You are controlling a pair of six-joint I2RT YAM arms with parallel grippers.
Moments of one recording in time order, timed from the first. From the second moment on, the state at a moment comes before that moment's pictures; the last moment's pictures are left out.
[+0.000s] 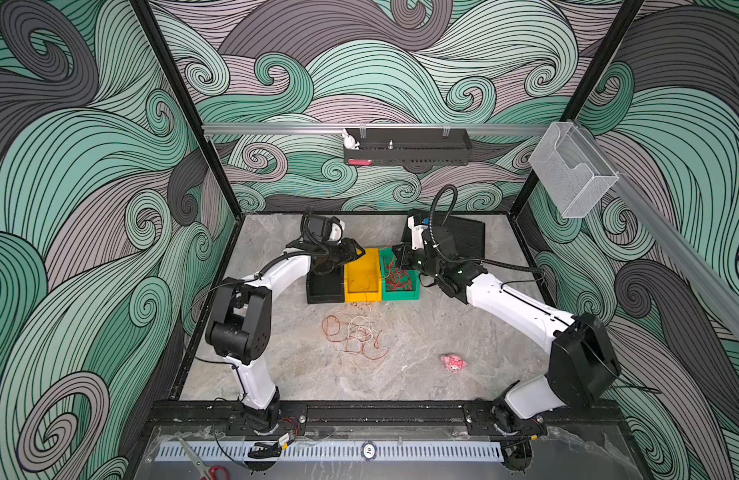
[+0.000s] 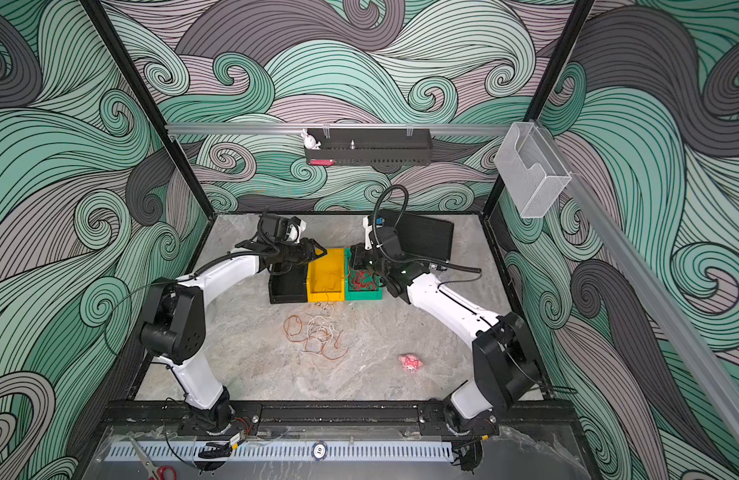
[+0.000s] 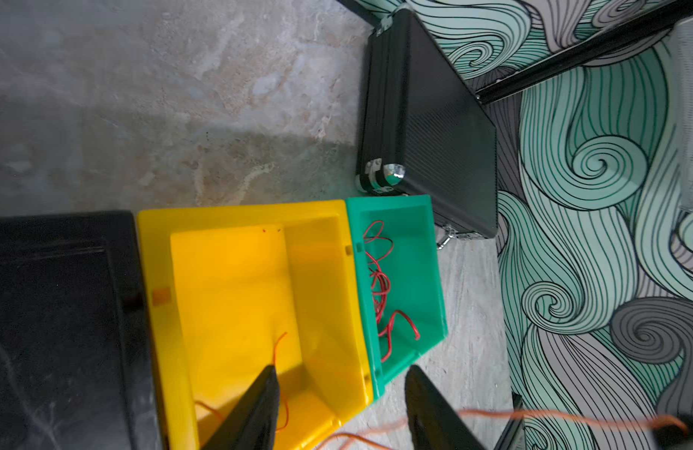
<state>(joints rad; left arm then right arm) -0.32 1.73 1.27 -0.31 0.47 -0.57 0.60 1.53 1.12 -0.05 -0.07 0.49</state>
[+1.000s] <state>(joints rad) -0.53 1.60 0.89 -0.18 0.39 -0.80 0.61 1.58 1.15 -0.04 -0.07 0.52</state>
